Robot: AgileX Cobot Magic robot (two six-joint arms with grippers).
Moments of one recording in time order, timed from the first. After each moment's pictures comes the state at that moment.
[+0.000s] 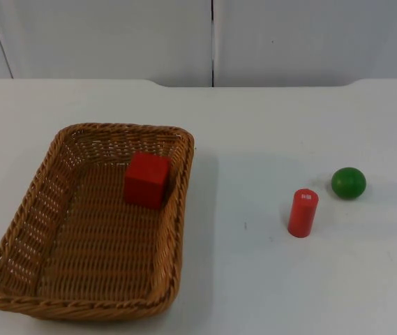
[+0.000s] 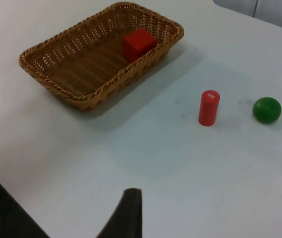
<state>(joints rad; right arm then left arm) 0.70 0.00 -0.52 0.01 1.08 -0.02 -0.01 0.04 -0.51 -0.06 1.06 0.02</state>
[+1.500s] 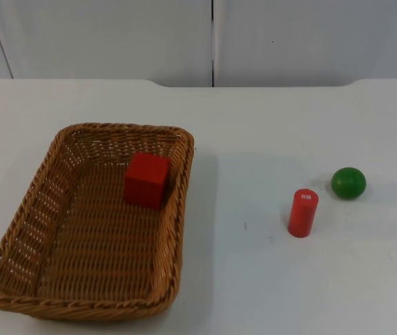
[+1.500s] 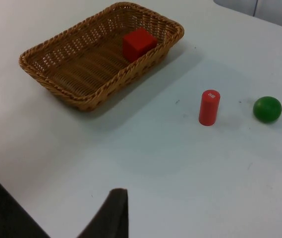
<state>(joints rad) 0.70 0.00 -0.52 0.01 1.08 -0.01 -0.01 0.04 -0.51 -0.06 1.09 0.02</state>
